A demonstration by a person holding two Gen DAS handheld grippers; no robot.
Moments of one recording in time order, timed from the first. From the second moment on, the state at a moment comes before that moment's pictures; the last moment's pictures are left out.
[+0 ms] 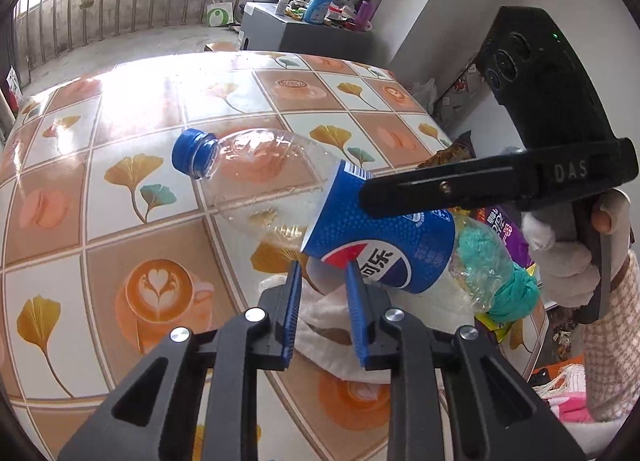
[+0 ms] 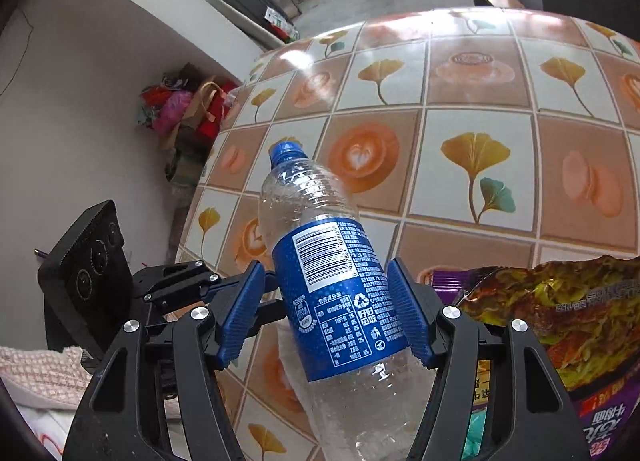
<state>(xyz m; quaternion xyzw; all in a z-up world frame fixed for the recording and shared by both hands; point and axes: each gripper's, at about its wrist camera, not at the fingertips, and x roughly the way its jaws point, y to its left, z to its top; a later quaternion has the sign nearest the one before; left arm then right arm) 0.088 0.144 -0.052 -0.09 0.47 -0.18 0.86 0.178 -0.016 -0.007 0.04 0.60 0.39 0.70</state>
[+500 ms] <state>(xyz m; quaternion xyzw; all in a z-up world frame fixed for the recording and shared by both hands) 0.090 0.129 -0.016 -0.09 0.42 -0.22 0.88 0.174 -0.056 0.015 0.12 0.59 0.36 0.71</state>
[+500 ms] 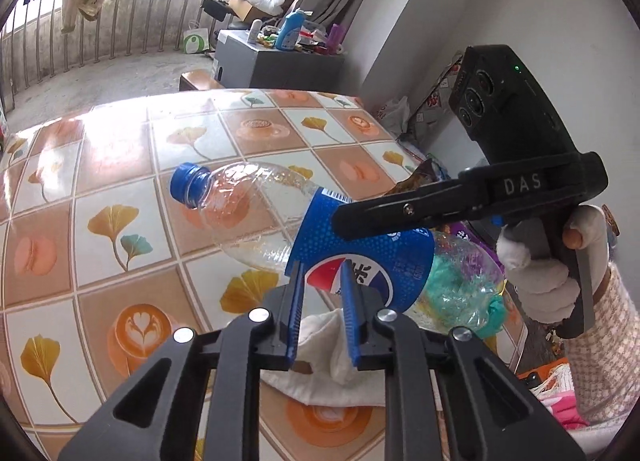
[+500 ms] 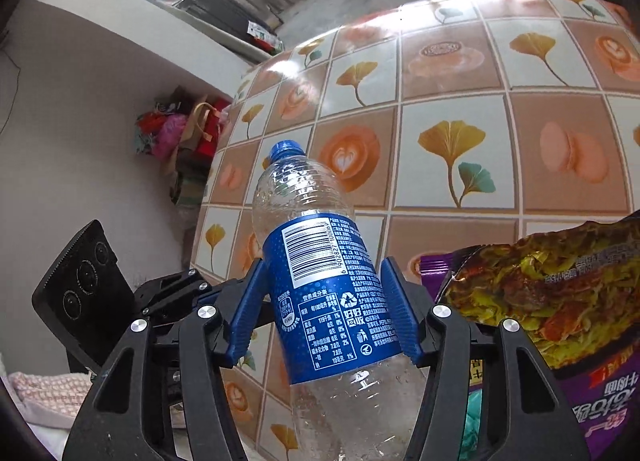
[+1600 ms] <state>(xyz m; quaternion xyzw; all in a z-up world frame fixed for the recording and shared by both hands) 0.033 0.132 -0.048 -0.05 0.49 -0.24 0.84 0.079 -0.082 0.003 0.04 0.56 0.26 0.79</state>
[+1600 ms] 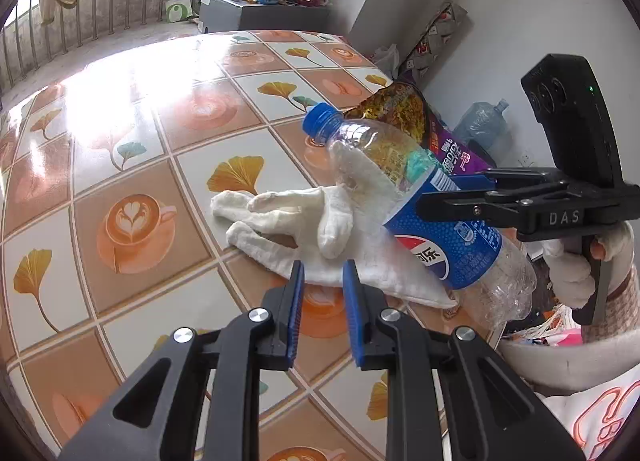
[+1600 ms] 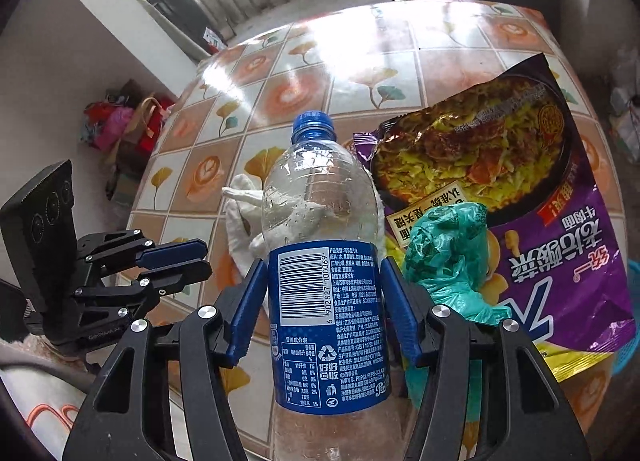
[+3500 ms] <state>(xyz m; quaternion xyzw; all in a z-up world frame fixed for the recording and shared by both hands) 0.060 0.046 -0.073 0.09 0.48 -0.29 0.83 0.015 -0.217 0.002 0.19 0.50 0.07 0.84</state>
